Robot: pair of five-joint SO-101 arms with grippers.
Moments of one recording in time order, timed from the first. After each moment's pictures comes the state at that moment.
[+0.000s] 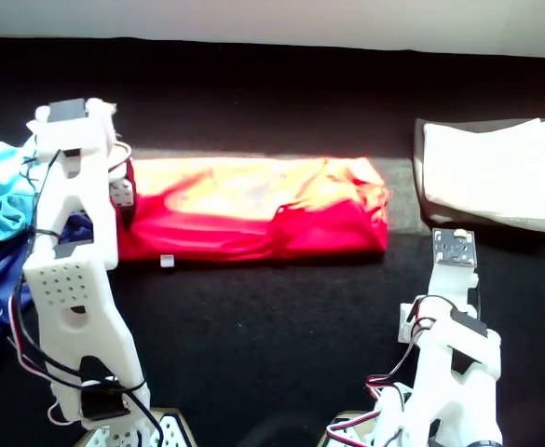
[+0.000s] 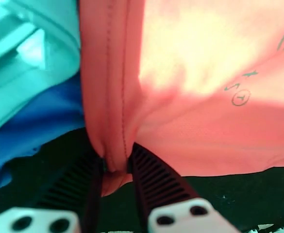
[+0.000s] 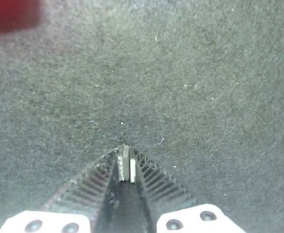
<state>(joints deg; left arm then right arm) -18.9 42.6 -37.0 100.4 0.7 22.1 -32.6 77.3 36.0 22.8</state>
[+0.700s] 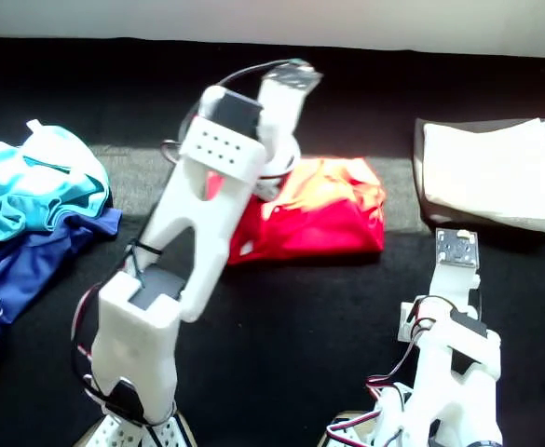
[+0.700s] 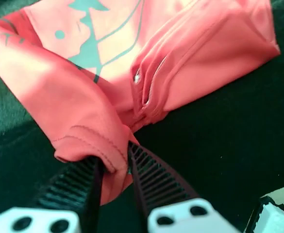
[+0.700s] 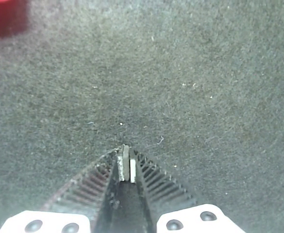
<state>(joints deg) 21.5 28.0 -43.6 98.1 0.1 22.1 -32.6 77.4 35.3 20.6</state>
